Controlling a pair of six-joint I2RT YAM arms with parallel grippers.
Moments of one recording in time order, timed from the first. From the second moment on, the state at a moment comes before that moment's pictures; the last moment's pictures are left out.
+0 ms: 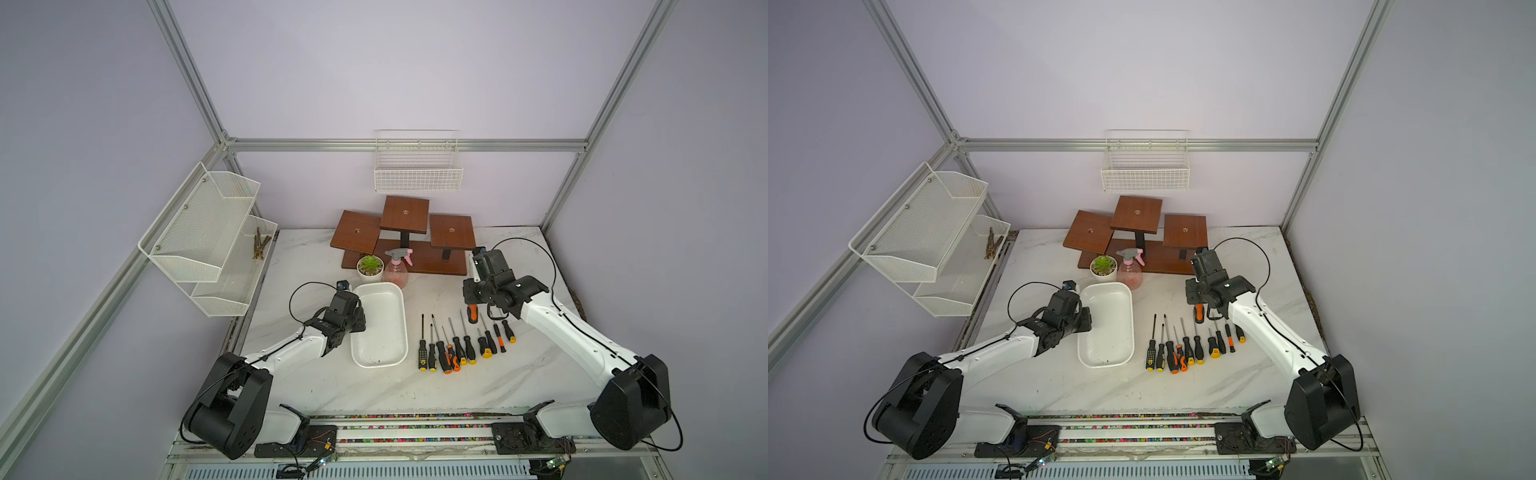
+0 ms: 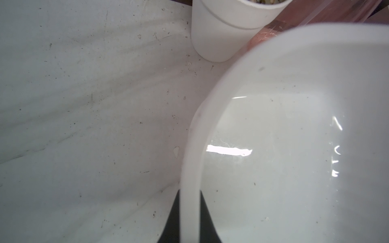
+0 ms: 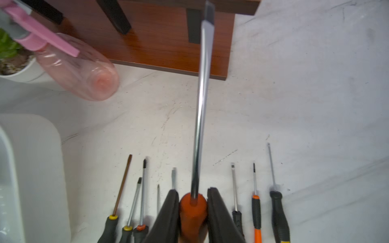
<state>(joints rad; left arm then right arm) -0.45 1.37 0.68 -0.15 -0.18 -0.48 0.36 1.40 1.15 -0.67 0.18 0.26</state>
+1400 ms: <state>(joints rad) -0.45 1.46 0.69 -0.08 -0.12 -0.44 0.02 1.68 1.07 -0.68 0.37 0.02</state>
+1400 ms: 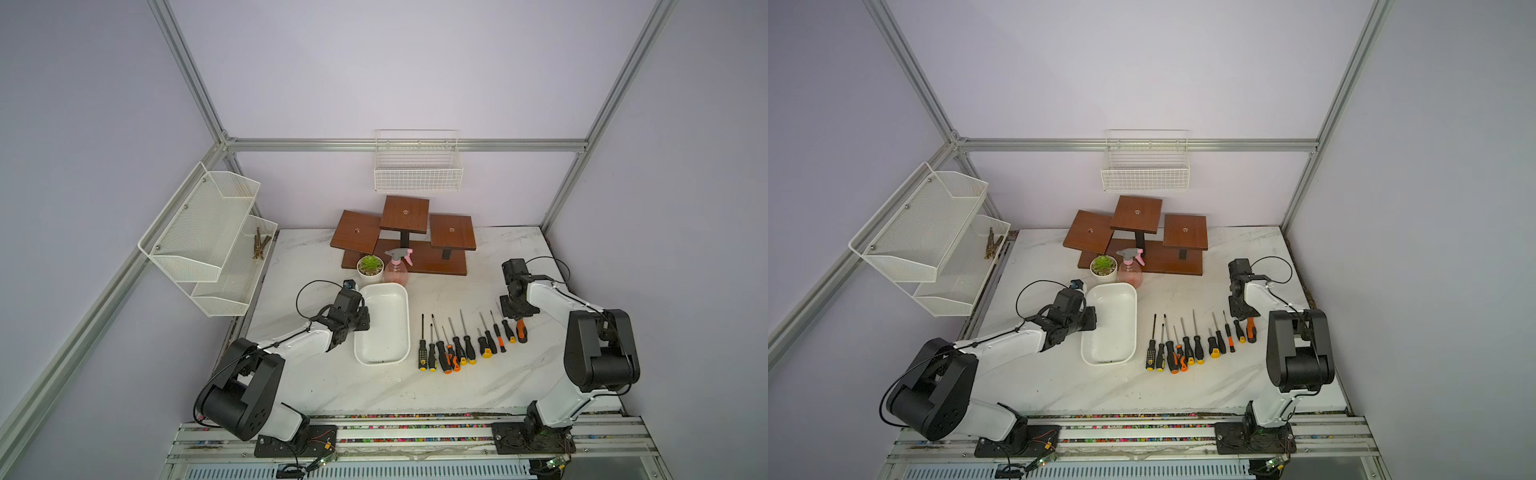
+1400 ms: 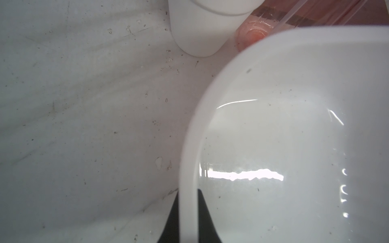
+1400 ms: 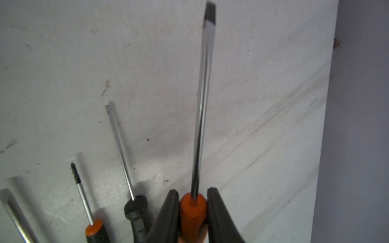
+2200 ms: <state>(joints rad) -0.45 1.47 0.70 -0.09 -0.12 -0.44 0.01 1.78 1.07 -0.68 0.34 0.01</state>
